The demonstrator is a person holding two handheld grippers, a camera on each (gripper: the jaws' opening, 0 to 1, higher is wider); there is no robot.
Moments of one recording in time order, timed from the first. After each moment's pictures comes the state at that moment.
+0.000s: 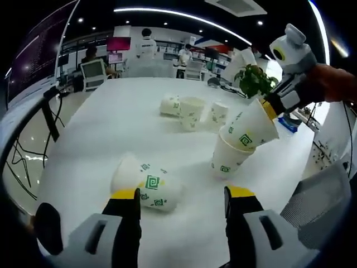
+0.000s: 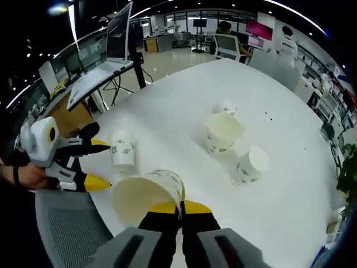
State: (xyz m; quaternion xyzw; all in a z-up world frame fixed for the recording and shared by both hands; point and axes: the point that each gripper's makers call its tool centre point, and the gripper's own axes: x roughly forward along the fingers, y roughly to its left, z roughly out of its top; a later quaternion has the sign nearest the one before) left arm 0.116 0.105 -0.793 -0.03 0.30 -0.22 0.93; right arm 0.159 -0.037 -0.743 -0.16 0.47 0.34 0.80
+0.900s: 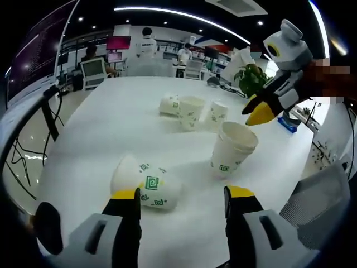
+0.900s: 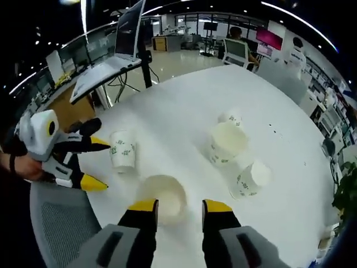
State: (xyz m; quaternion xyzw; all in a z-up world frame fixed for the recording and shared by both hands) left arm 0.114 0.107 -0.793 -0.02 0.31 -0.22 0.93; right arm 0.164 -0.033 -0.744 -0.20 0.43 0.37 0.80
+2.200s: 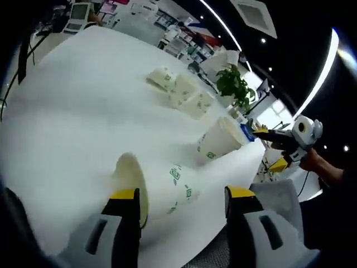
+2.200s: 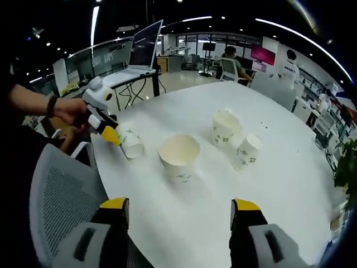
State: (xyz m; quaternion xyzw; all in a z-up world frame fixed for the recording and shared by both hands) left arm 0.100 0.120 -0.814 -0.23 0.42 -0.36 0.80; right arm 0.082 -0.083 -0.751 -0.16 0.36 0.38 0.84
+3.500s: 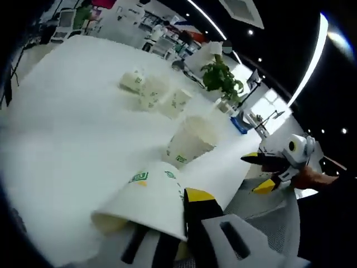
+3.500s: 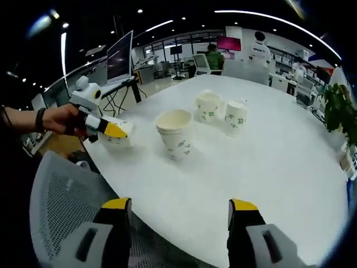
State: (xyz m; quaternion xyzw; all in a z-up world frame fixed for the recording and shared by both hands) left arm 0.085 0.071 -0.771 -0.14 0.40 -0.41 0.81; right arm 0.033 -0.104 -0.785 -0.05 0.37 0.30 0.88
